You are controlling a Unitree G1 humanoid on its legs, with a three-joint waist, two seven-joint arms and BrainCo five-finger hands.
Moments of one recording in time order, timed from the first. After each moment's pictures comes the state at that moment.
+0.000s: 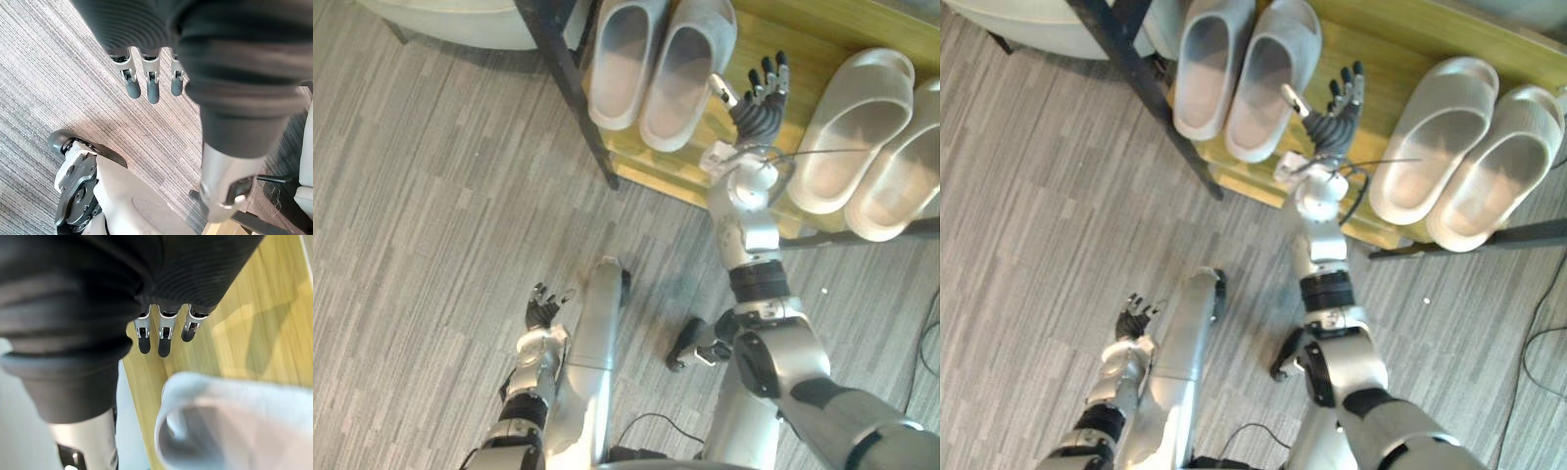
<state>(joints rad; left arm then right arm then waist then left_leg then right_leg) -0.25 0.04 0.14 0.77 -0.39 -0.14 0.17 -0.93 -0.04 -0.12 0.41 0.27 -0.09 -0.49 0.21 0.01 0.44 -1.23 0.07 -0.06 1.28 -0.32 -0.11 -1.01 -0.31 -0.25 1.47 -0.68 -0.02</state>
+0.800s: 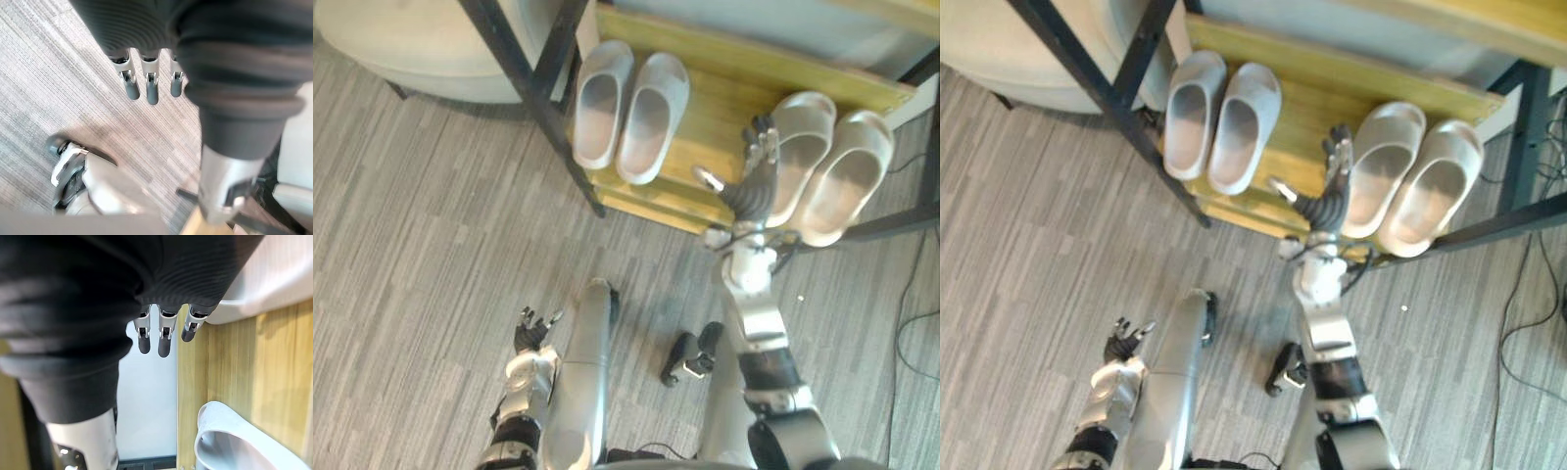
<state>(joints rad) -0.11 0.04 0.20 0.77 -0.35 -0.15 0.16 -0.27 -0.04 0.11 -0.09 -0.03 -0.13 -0.37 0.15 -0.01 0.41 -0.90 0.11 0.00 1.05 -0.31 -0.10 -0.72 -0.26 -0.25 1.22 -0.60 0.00</state>
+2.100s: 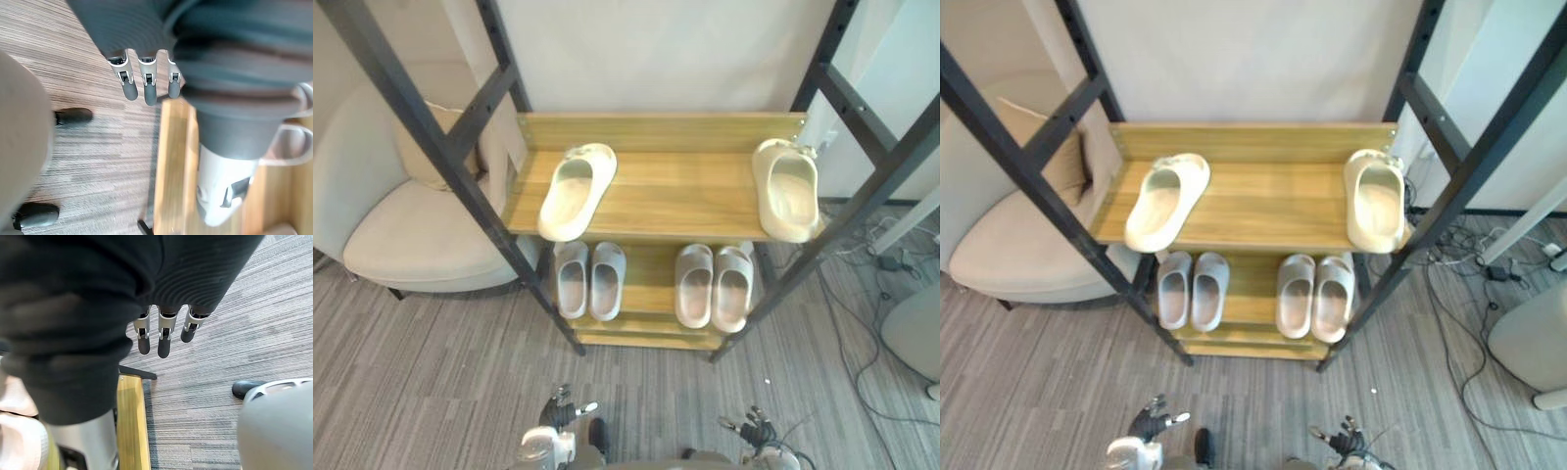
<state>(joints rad) 0.07 0.10 -0.24 0.83 -0.16 -0.12 0.03 0.15 -0.10 -0.16 0.93 0.08 -0.09 -0.09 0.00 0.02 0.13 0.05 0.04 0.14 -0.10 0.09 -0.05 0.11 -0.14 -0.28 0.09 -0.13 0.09</state>
